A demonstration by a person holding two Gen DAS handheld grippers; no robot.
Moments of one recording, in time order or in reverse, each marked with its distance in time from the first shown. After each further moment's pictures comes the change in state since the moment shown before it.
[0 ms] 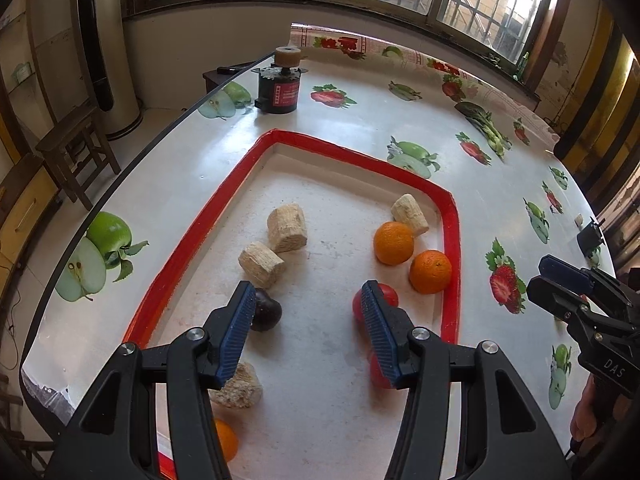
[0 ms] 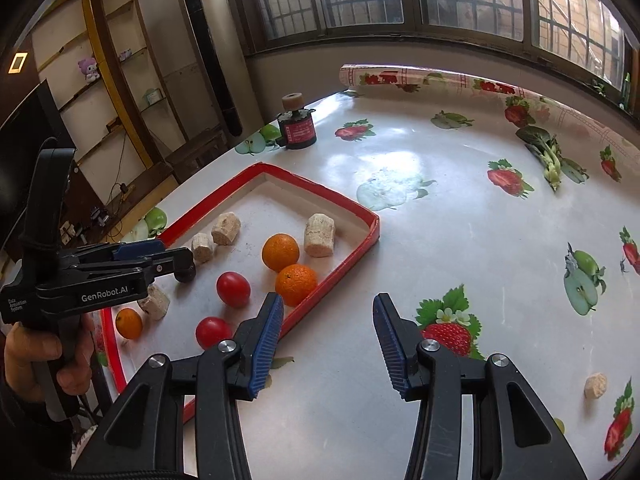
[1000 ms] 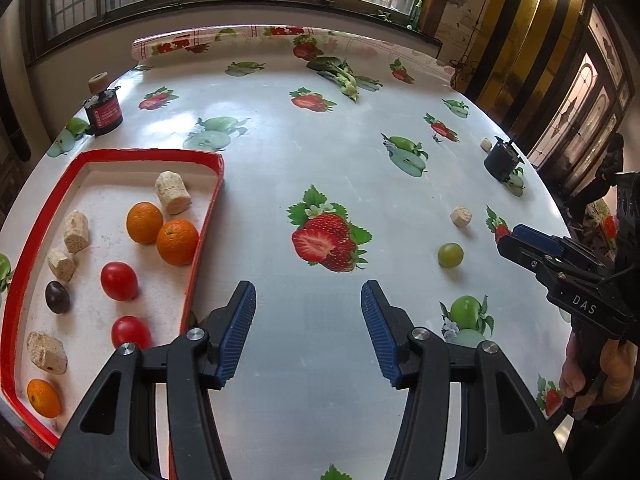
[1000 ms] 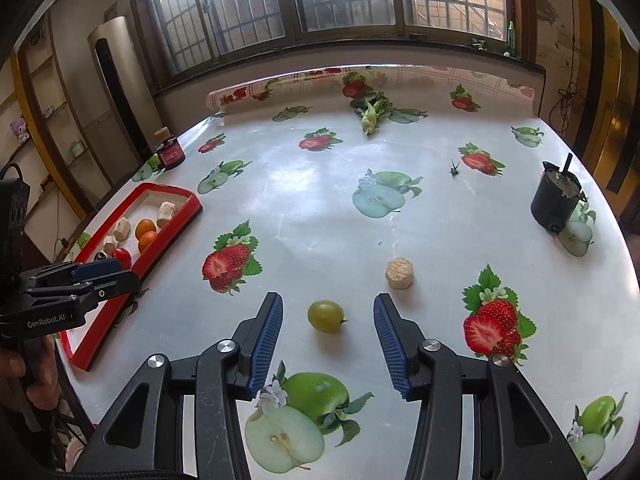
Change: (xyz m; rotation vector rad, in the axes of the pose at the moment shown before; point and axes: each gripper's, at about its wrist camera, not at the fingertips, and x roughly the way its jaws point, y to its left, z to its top) left arm -0.008 -0.167 -0.038 0.249 0.045 -0.208; right arm -0.110 -0.140 -0.091 0.231 -0.051 -0.230
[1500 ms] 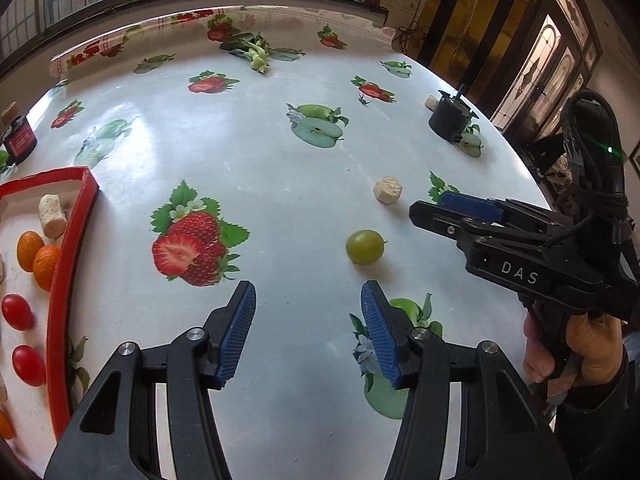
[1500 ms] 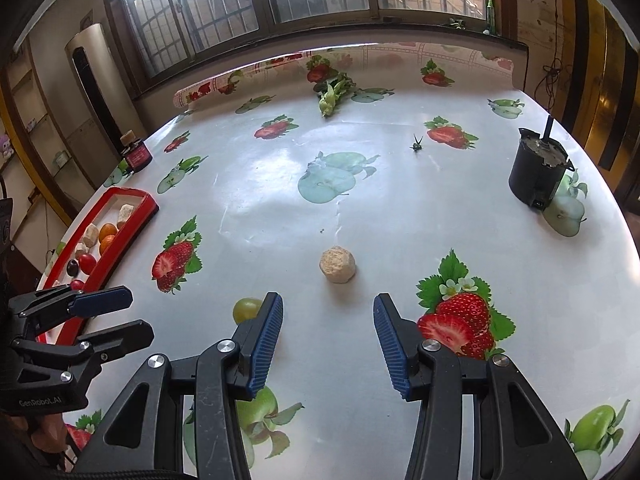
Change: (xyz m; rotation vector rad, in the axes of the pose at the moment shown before) left arm 0.049 -0.084 0.005 0.122 0.073 -0.113; right arm 0.029 -0.049 -0.002 0.054 0.044 -0.018
